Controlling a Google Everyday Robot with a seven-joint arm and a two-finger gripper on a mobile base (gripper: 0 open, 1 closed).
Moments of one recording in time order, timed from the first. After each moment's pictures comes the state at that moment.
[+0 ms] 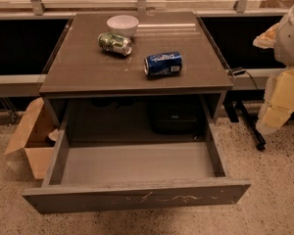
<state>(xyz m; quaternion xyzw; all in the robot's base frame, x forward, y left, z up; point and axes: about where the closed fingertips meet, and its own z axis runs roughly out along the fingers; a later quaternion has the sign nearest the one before) 0.438 -0.214 0.986 -0.60 0.78 -0.05 0.17</state>
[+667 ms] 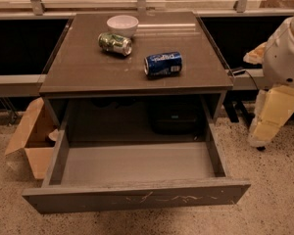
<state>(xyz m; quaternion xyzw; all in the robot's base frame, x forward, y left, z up) 0.436 -0.208 0.955 -0.61 0.77 -0.03 0.16</state>
